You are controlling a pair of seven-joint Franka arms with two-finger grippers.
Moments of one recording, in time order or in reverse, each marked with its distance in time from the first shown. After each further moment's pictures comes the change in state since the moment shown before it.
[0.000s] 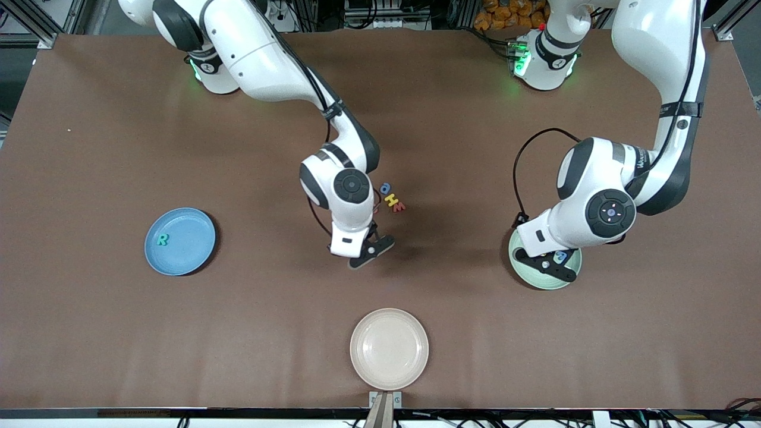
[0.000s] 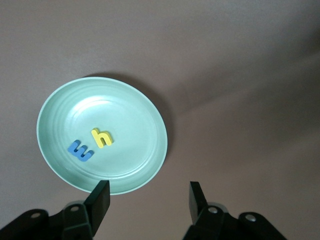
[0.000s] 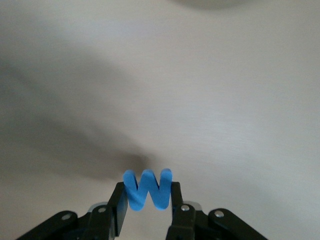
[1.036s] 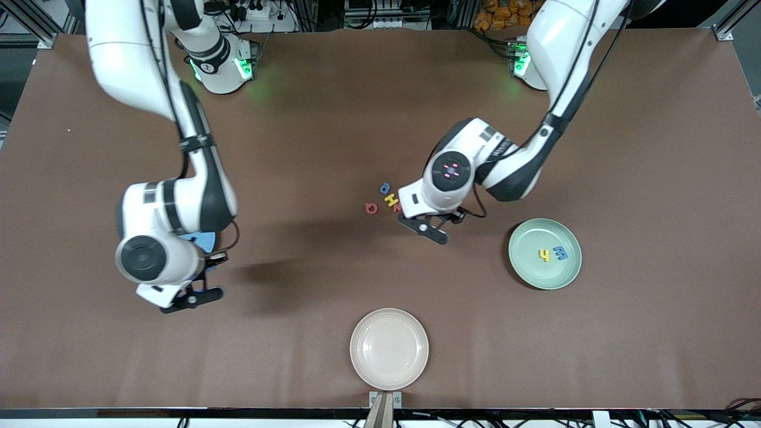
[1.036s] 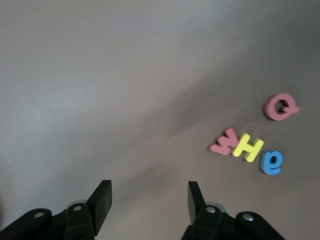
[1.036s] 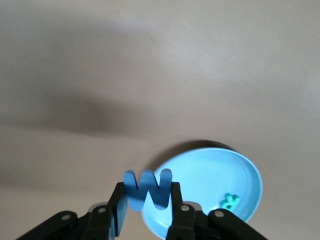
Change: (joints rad) left arm -0.184 0.157 -0.245 -0.040 0.160 0.245 -0.305; right arm -0.403 -0.152 -0.127 -0.050 0.083 -0.360 -0.313
